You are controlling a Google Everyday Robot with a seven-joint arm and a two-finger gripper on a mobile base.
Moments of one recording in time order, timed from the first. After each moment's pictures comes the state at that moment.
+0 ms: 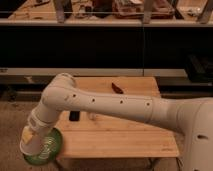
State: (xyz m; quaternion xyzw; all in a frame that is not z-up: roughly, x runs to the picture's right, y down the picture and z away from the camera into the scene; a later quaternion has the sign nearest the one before) arm -0.290 0.180 0.556 0.11 -0.50 -0.75 0.41
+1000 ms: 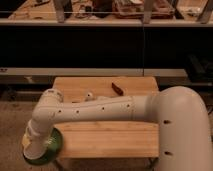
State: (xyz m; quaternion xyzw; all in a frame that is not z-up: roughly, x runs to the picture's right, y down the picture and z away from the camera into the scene) arm -0.320 0.219 0.633 0.07 -0.45 -0.77 0.44
